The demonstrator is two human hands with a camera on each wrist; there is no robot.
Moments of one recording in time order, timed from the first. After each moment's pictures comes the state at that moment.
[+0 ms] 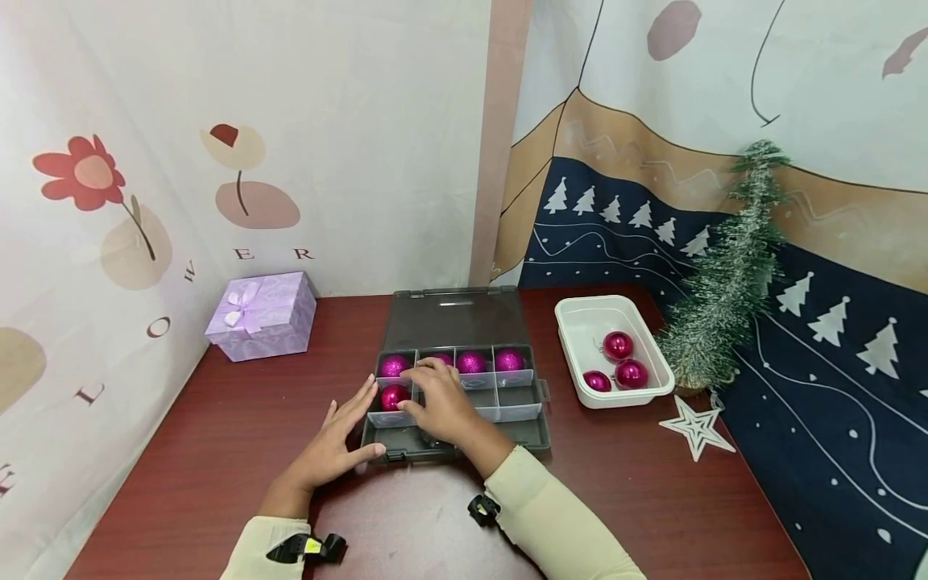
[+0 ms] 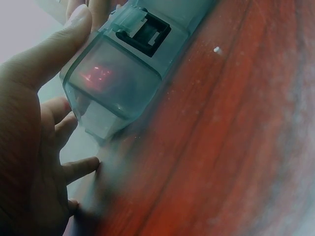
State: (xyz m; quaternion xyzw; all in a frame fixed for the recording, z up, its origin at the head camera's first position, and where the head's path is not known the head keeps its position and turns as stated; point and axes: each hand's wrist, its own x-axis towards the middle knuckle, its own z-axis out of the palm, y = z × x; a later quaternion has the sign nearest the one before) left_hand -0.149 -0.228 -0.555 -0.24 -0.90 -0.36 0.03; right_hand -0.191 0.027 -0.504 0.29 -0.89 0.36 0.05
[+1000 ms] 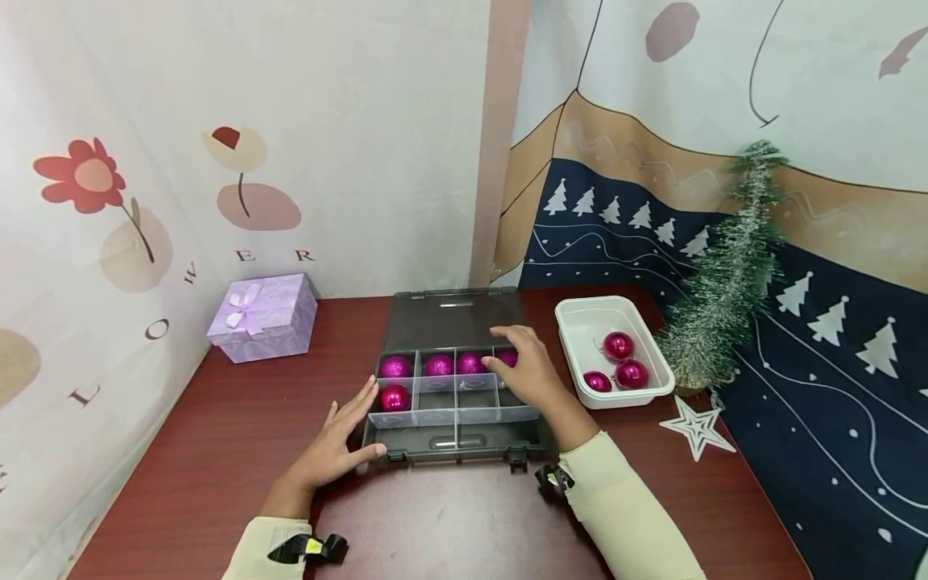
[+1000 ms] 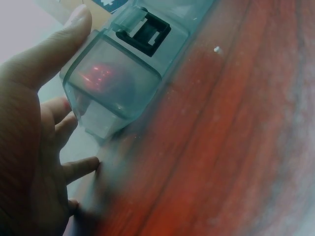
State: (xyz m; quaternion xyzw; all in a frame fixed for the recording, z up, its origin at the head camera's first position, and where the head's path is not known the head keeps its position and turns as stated) left_hand -0.149 -0.228 -0.555 -0.24 -0.90 -0.36 0.03; right_hand -0.213 0.150 -0.470 0.16 -0.89 0.42 0.11
